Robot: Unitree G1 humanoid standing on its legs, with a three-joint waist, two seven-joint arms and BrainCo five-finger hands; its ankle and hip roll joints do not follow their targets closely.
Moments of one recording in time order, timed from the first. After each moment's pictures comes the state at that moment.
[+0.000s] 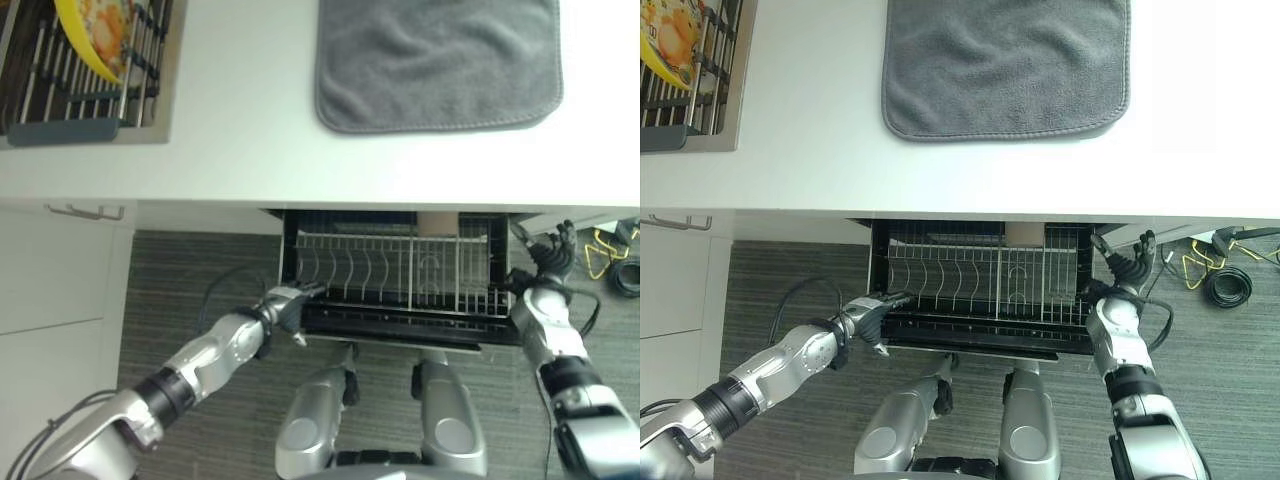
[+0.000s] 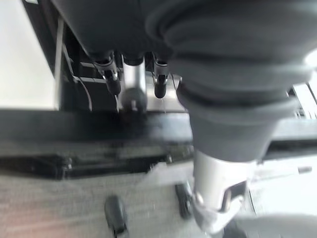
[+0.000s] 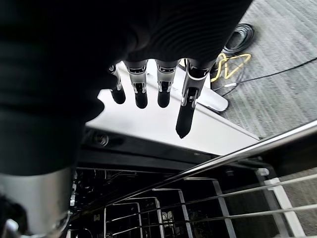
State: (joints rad) left arm -0.32 0.76 -0.73 0.16 0.46 0.02 -0.02; right arm -0.34 -0.44 0.03 0.59 0.50 -0.23 -0.52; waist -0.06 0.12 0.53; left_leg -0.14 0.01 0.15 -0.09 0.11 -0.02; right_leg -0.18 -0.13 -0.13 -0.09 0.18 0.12
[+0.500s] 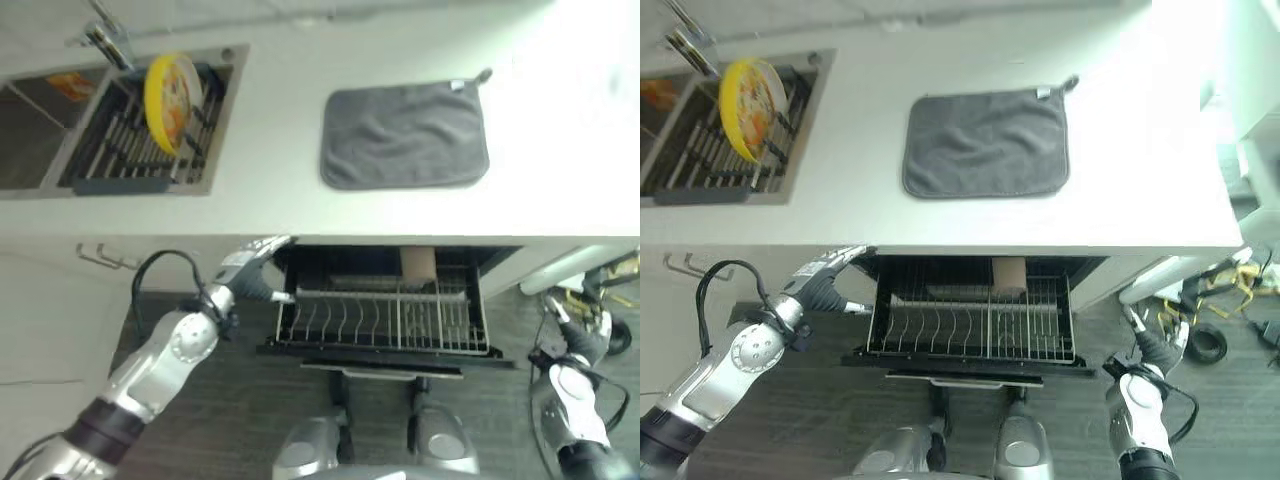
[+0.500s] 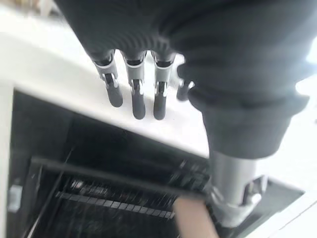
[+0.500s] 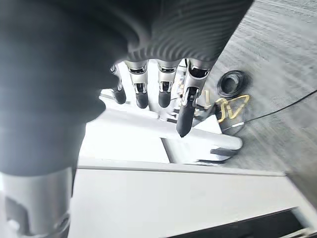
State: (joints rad) left arm 0.00 0.79 -0.22 -0.17 0.33 -0.12 0.02; right arm 0.02 -0.34 -0.14 0.49 0.52 -0.27 -0.52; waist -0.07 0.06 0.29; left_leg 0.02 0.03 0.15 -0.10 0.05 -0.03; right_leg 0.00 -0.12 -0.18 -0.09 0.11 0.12
